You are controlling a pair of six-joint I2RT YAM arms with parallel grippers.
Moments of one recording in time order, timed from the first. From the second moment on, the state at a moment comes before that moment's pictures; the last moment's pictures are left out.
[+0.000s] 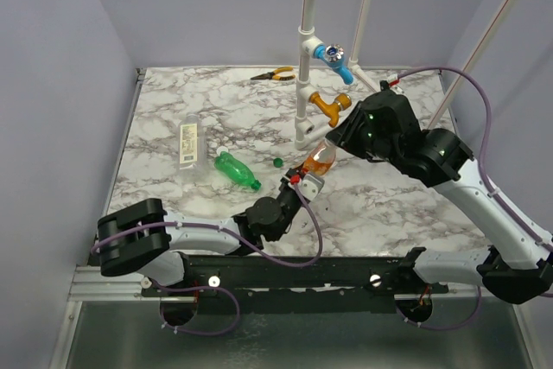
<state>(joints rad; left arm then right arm) -1.27 1.43 0.58 1.01 -0.64 0.32 0.80 1.21 1.52 -0.94 0.30 0.95</state>
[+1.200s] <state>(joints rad) -1.29 1.50 0.58 1.13 -0.77 0.29 0.80 1.31 1.61 -1.01 0.32 1.07</state>
